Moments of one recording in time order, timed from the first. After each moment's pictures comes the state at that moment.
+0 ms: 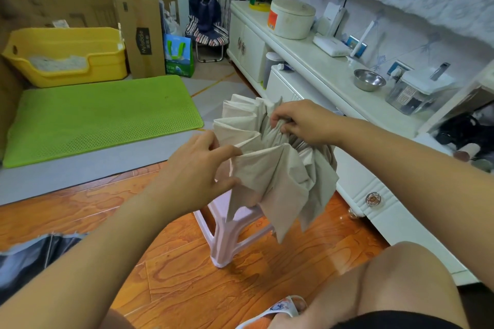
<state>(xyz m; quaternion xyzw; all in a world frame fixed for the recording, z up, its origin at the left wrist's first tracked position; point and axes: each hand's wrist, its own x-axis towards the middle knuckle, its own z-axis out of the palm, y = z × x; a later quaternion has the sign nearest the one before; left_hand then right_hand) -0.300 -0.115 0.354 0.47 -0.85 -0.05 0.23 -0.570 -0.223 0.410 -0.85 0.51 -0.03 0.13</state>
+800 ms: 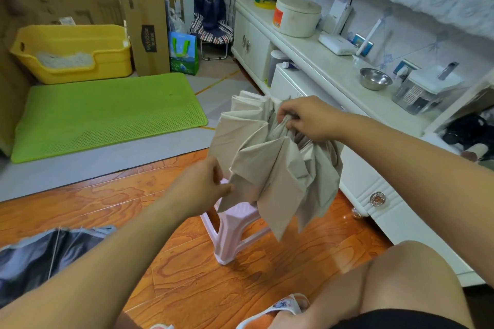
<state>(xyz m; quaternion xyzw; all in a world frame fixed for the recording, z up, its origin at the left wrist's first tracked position) -0.302 -0.113 0.322 0.64 -0.68 -0.30 0.19 -0.561 -0.221 0.416 -0.82 0.56 -0.02 0.14</state>
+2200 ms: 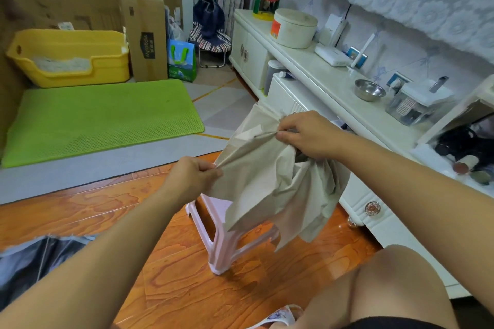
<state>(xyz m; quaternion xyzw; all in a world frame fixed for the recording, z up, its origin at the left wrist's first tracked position) -0.292 -0.152 0.294 0.62 -0.57 -0.42 0.33 -0.556 -0.200 0.416 -0.83 0.54 -0.05 0.11</state>
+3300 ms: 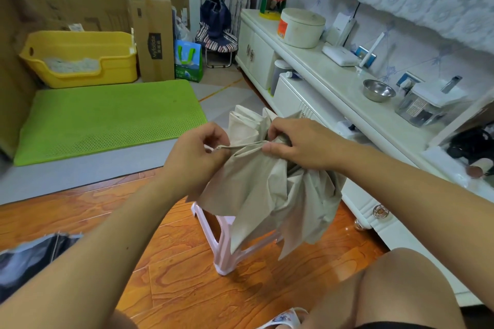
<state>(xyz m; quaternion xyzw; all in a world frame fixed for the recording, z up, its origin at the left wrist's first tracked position) -0.292 -0.142 0.356 0.52 -0.65 -0.31 0.46 -0.535 -0.186 0.413 -0.87 0.49 -0.06 0.10</state>
